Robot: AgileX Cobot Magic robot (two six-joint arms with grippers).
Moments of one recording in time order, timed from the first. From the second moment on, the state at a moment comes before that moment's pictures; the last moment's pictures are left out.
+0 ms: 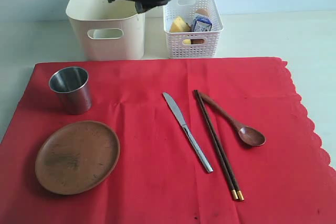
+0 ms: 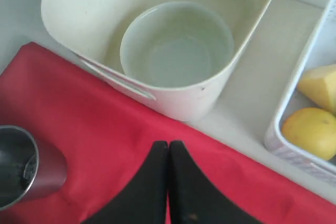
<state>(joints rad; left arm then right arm) -0.12 0.01 0.00 0.34 0.26 -0.45 0.74 2.08 -1.81 0.10 0.69 0.08</state>
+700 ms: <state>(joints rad) -0.12 0.01 0.00 0.34 0.26 -0.45 0.95 1.95 -1.37 0.26 0.32 -0.07</state>
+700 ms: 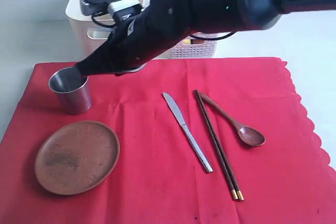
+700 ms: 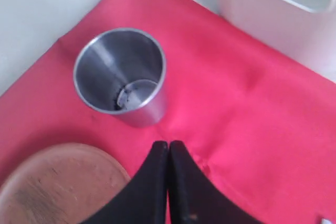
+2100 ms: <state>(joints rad) -0.12 0.01 0.00 0.34 0.26 -0.45 0.98 2.33 -1.83 0.14 0.57 0.15</state>
